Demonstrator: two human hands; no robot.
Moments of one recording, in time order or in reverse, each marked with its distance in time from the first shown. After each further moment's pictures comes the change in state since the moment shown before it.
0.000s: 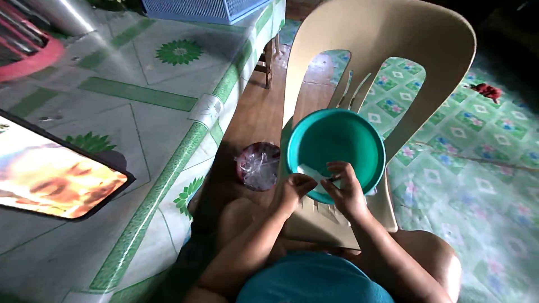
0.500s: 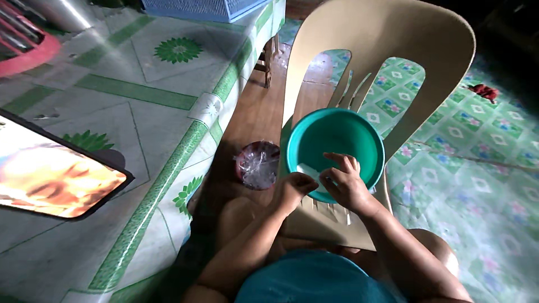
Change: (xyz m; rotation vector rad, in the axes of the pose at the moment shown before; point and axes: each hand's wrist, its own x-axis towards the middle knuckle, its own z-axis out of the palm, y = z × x) left_hand 0.001 -0.003 0.000 0.137 -0.013 0.076; right_hand 0.022 0.000 -0.020 -0.487 -0.178 -0.401
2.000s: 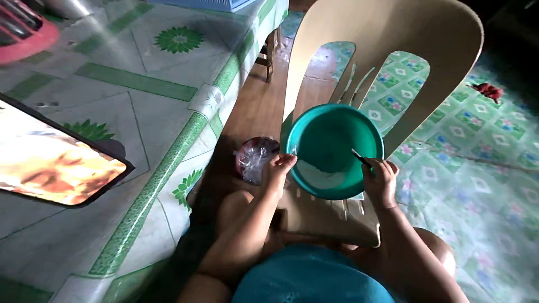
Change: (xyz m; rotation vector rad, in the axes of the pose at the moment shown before) left_hand 0.026 -0.015 -0.014 -0.361 0.345 -0.051; right_hand -0.063 0.082 -0.010 -0.225 0.349 0.281
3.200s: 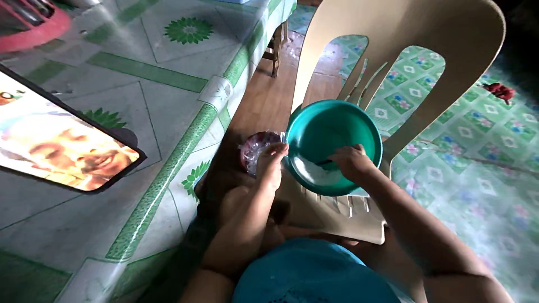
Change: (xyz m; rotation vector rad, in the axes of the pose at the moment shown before) left_hand 0.011 0.002 -0.023 -0.235 0.063 0.039; right_hand 0.068 -0.067 0.025 -0.270 -0.923 -0.270
